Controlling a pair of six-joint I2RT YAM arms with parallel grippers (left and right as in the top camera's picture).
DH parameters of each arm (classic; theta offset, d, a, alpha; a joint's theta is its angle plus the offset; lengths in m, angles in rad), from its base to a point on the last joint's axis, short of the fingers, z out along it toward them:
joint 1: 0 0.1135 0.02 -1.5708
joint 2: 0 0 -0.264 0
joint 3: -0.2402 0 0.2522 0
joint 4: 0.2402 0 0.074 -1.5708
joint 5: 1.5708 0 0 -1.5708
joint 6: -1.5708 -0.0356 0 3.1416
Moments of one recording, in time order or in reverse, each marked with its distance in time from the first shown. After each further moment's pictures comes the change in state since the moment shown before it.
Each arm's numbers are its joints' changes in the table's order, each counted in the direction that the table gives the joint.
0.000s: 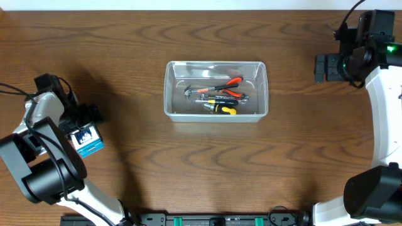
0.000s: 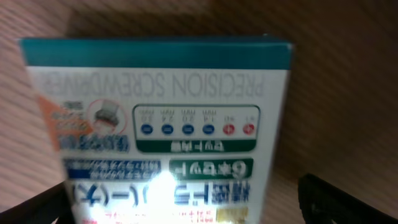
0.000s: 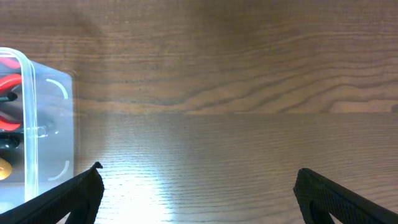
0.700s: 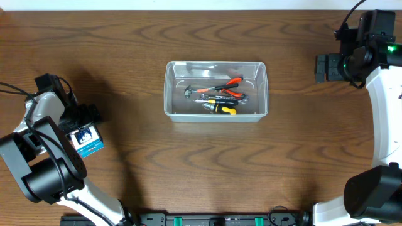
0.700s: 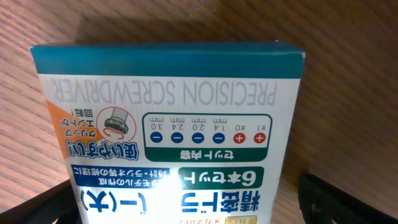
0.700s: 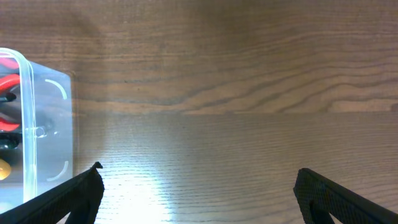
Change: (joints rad) left arm 0.000 0.007 0.000 -0.009 -0.015 0.000; right arm -0.003 0.000 0.000 0.000 0.000 0.000
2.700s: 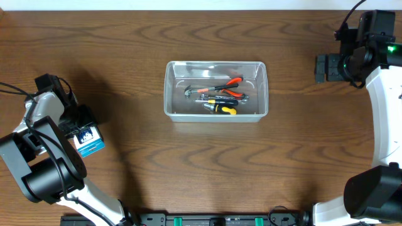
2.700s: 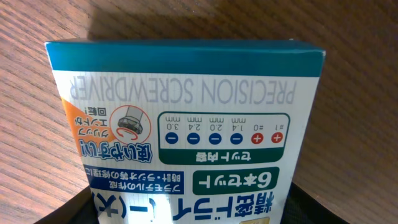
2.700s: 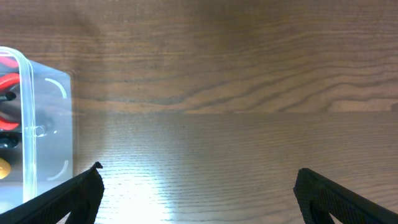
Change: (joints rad) left arm 0.000 0.000 -0.001 0.007 -0.003 -0.004; right arm 0.000 0.000 0.000 0.002 0.000 0.007
